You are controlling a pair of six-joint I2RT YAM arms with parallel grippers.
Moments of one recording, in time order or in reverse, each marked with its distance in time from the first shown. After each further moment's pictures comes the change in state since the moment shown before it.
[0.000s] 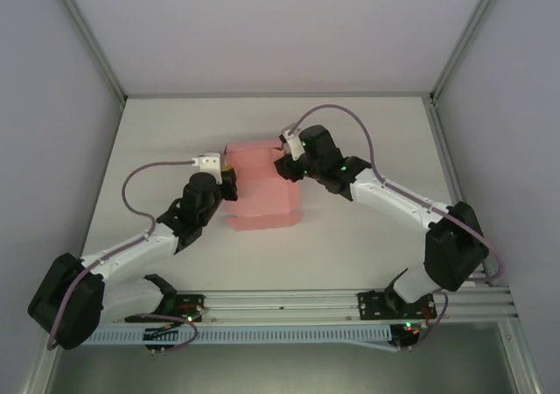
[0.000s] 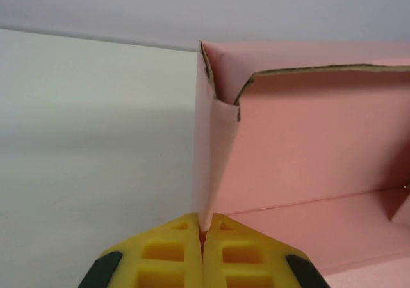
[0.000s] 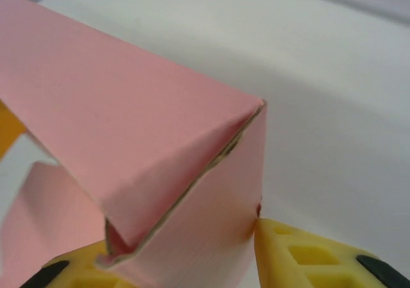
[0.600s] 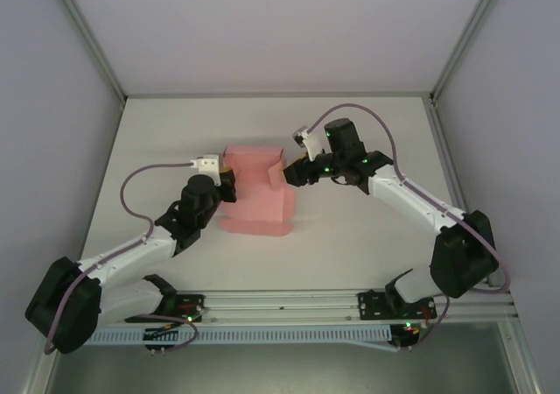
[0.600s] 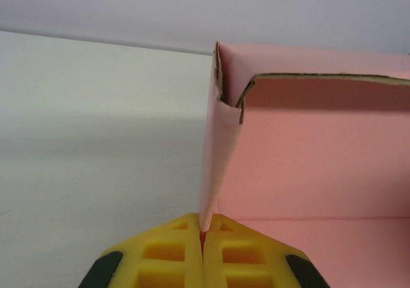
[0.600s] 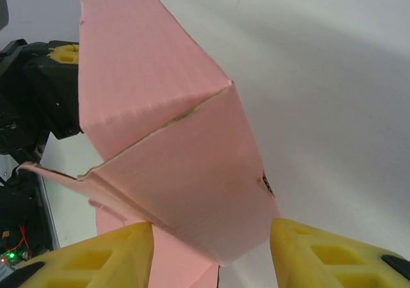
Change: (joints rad) left arm -0.002 -0.035 -0.021 -0.006 -0.006 0.008; right arm -0.176 -0.061 -0.023 -0.117 -0.590 -0.044
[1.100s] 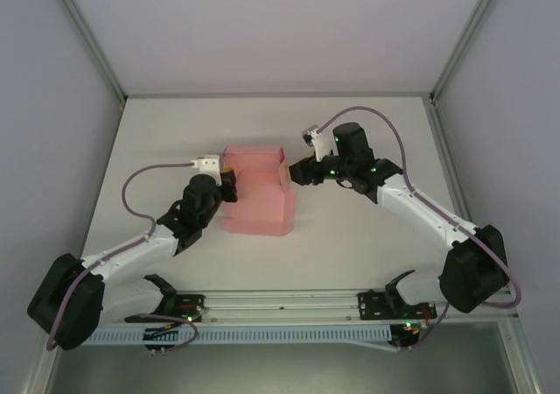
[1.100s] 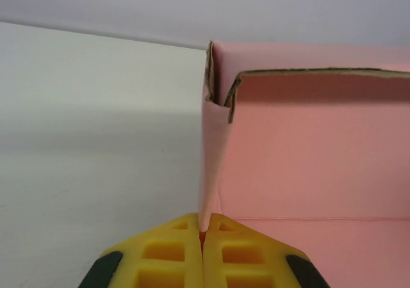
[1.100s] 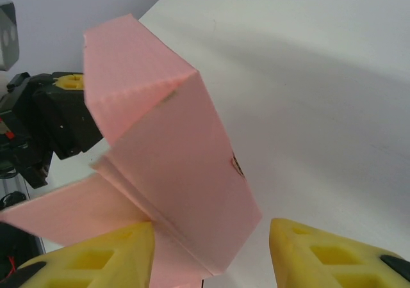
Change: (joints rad) left arm 0.000 0.019 0.000 0.007 -0.006 -0.017; right arm -0.007 -0.108 -0.063 0.030 0.088 0.066
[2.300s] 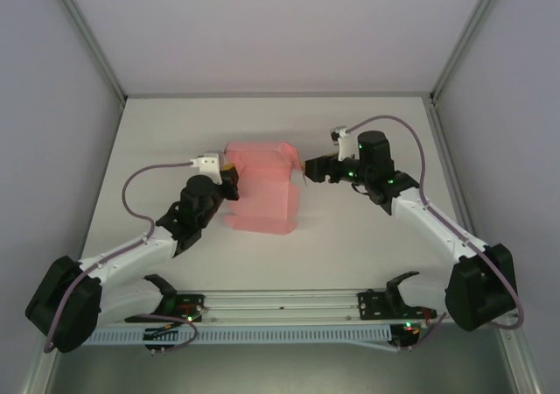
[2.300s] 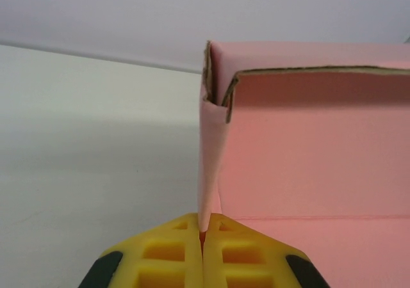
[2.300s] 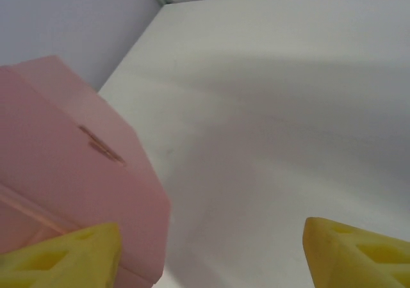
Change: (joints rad) left arm -0.008 -0.014 -0.006 0.074 0.030 -0.013; right arm -0.138 -0.099 -0.178 0.194 -0.039 0.181
